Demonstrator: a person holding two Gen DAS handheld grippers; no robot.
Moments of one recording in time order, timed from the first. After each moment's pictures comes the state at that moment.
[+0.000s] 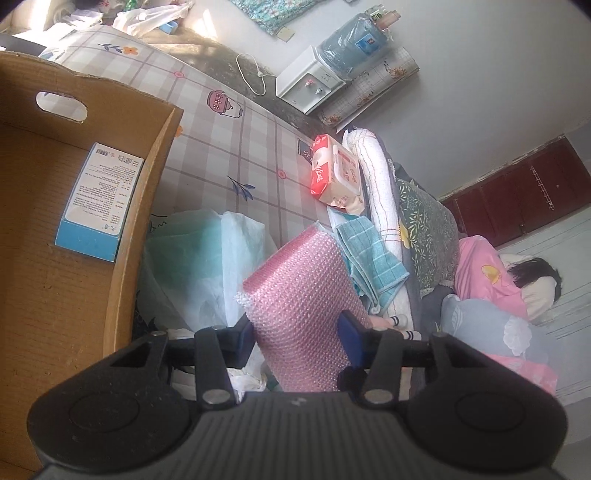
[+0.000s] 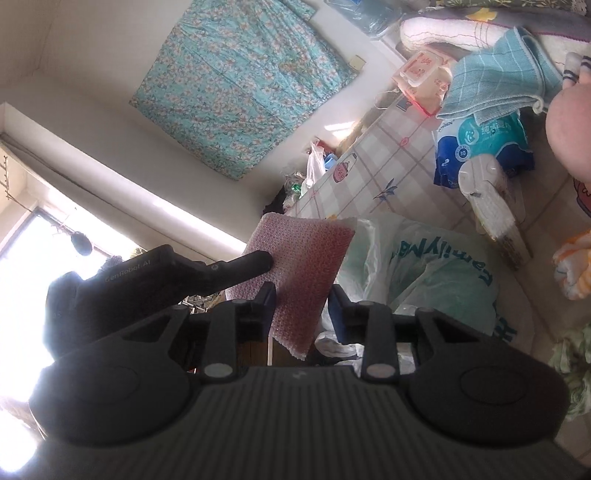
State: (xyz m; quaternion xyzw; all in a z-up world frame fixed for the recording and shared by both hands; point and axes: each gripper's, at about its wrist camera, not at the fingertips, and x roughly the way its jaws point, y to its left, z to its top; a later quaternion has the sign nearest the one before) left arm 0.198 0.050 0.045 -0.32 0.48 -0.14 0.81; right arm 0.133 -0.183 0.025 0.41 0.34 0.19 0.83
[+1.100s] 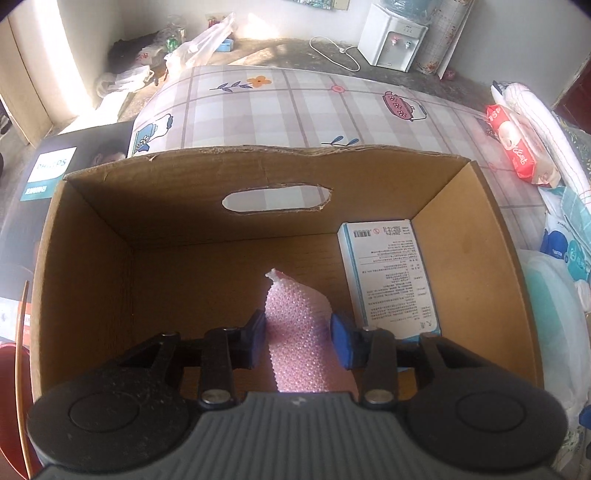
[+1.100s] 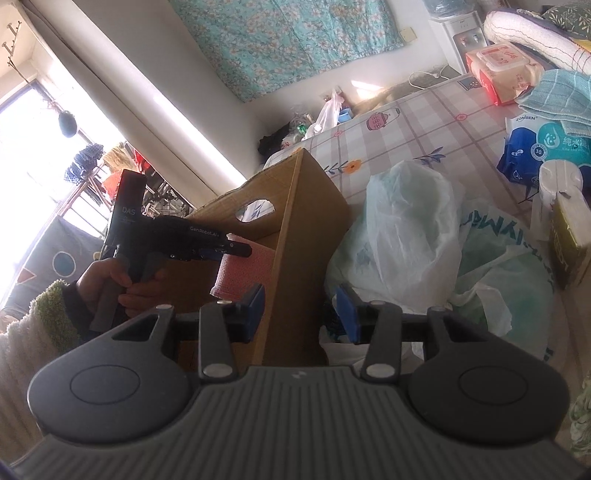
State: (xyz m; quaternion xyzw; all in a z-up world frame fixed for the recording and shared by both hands) left arm 0.301 0.210 -0.026 -0.05 0.56 -0.02 0.83; right arm 0.142 -0.092 0.040 0.25 0.40 0.23 0.85
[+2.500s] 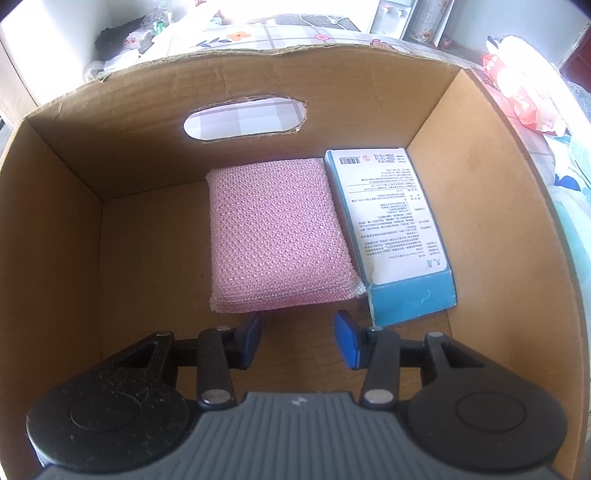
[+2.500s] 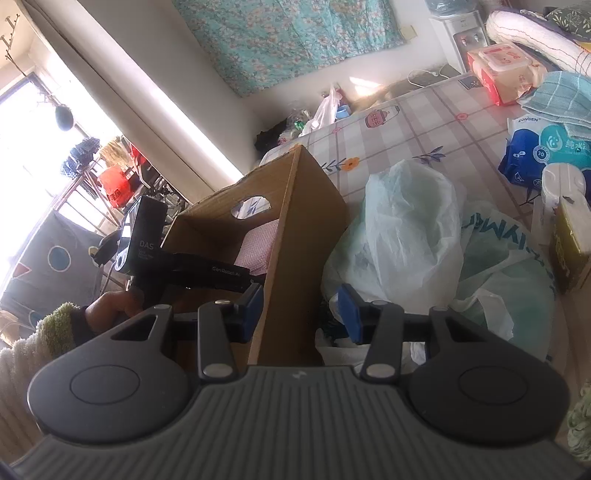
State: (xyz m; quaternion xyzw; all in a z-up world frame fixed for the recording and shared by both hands) left arm 0.268 0.187 -0.057 -0.02 0.59 -0.04 0.81; right arm 0.147 -0.088 0.042 0.24 0.41 0.23 0.85
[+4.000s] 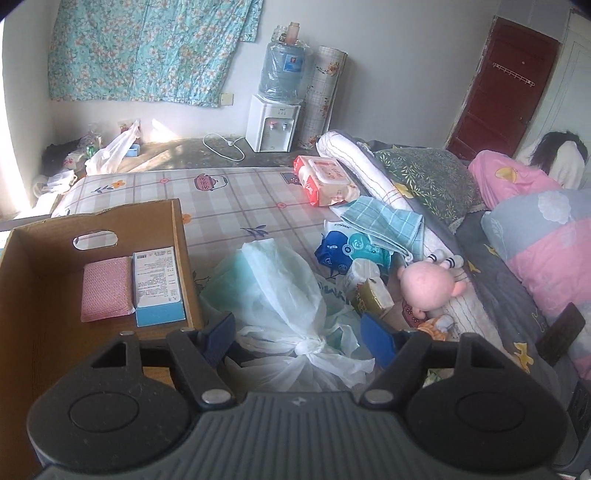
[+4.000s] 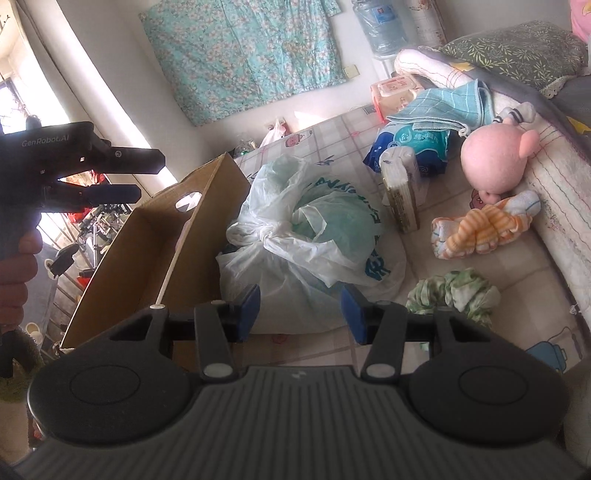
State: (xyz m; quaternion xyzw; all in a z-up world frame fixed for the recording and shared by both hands) left arm 0.101 0.013 0.095 -0.04 0.40 -0.15 0.90; right arm 0.000 -0.200 0.034 0.20 0.37 0.13 0.90
